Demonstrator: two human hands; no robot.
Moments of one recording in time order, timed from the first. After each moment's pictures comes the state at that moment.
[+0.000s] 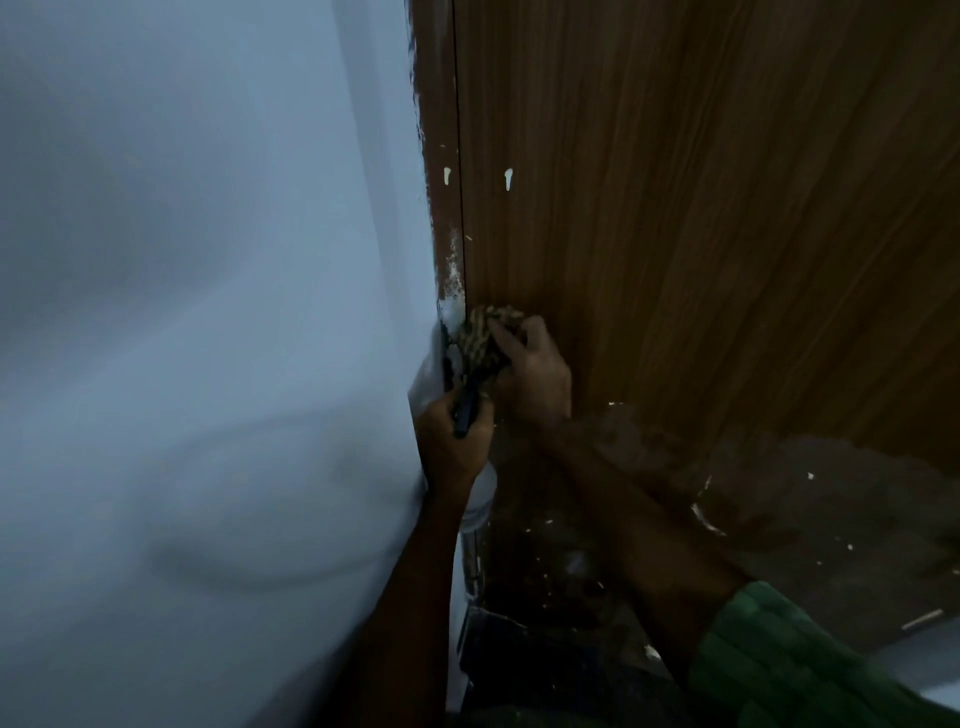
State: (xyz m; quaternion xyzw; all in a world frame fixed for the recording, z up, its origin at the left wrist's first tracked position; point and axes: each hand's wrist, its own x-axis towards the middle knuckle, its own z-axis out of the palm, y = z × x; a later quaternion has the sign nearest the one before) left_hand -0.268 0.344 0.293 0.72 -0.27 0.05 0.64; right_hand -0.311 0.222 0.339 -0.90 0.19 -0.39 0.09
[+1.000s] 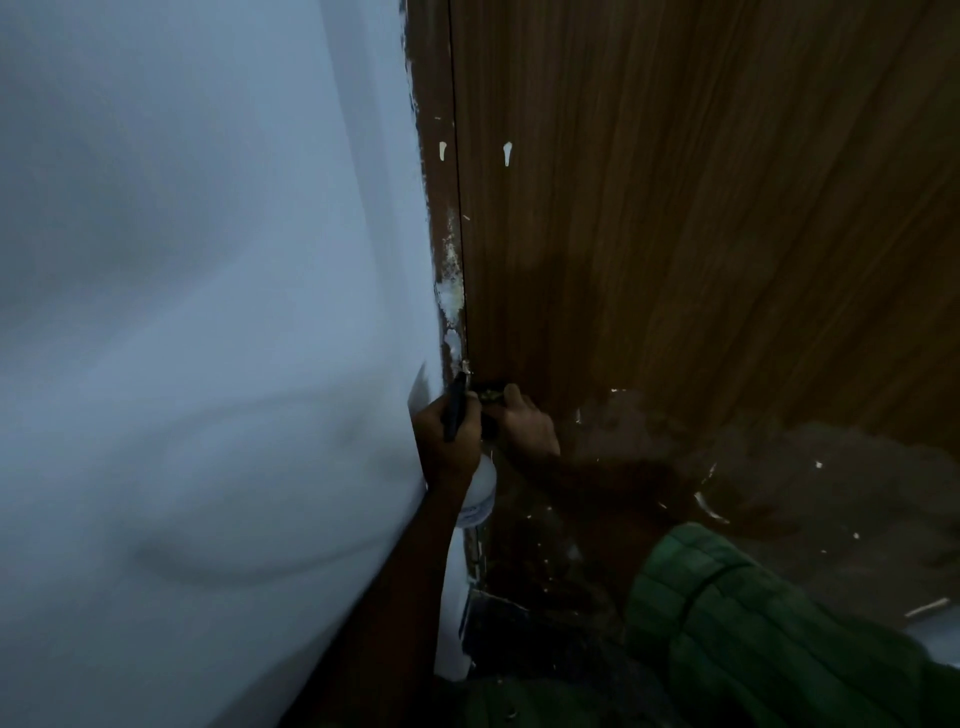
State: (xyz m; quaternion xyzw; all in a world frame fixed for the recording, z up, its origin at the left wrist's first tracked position) left_hand -0.261 0.343 0.259 0.72 -0.22 0.05 0.66; right_hand -0.304 0.218 0.223 -0.97 0.17 -0.15 0.11
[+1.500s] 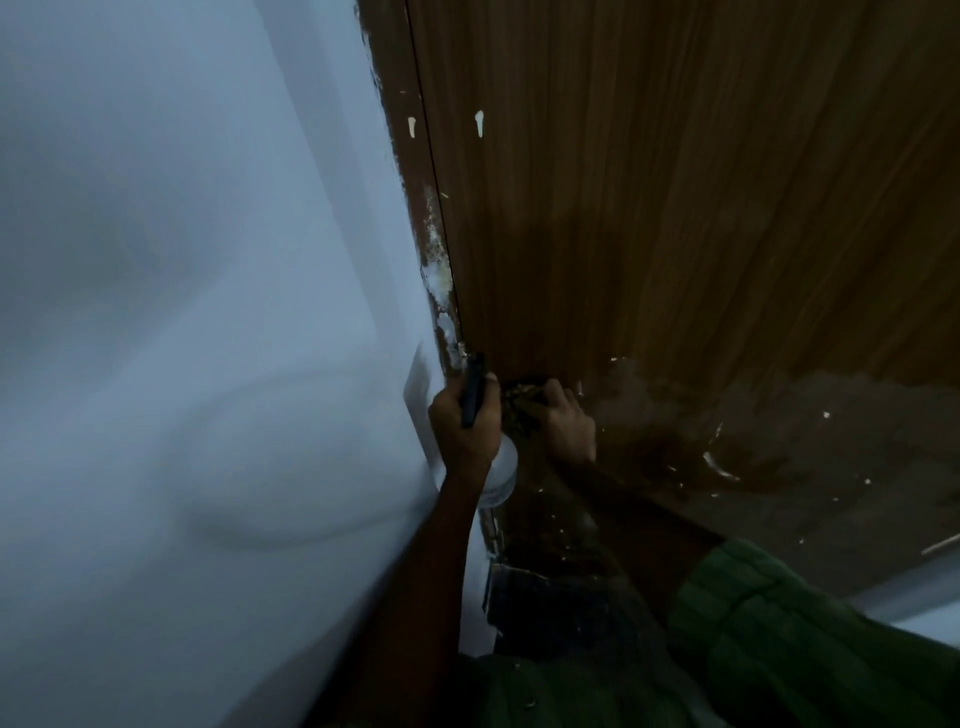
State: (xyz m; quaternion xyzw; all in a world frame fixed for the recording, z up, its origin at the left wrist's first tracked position) left_hand -0.276 0.333 0.263 0.70 -0.25 0.04 0.66; right_hand -0.357 0.218 0.204 -0.93 0.28 -0.19 0.15
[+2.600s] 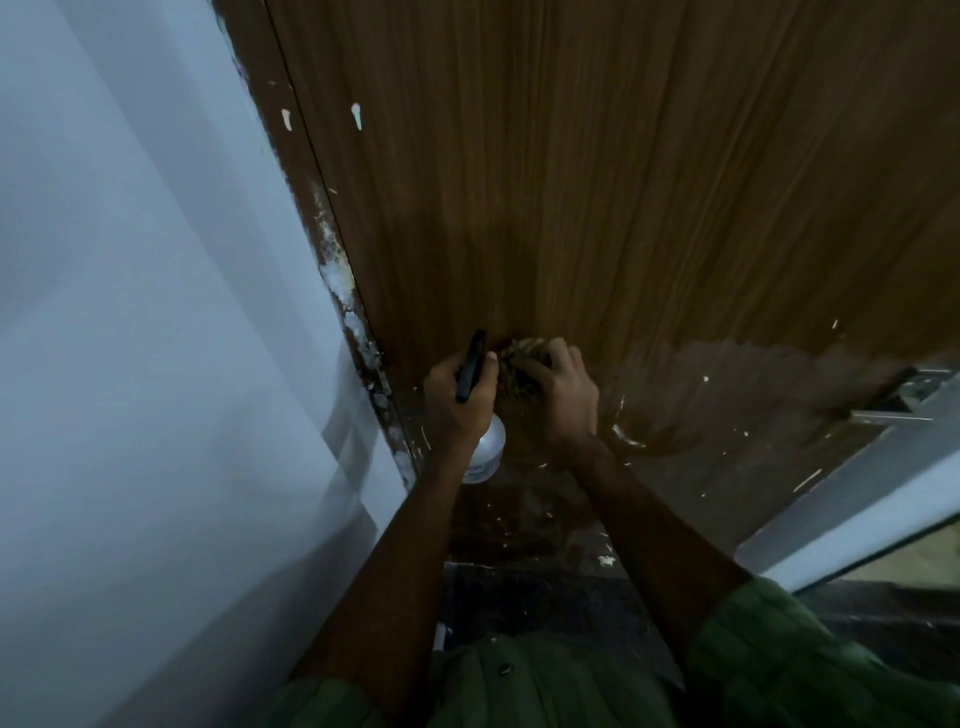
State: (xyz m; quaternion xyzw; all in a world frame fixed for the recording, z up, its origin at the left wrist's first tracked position) left_hand -0.336 0.277 0.282 0.68 -0.35 -0.06 0.64; right_hand -0.448 0.163 0.250 -0.89 0.33 -0.32 0.05
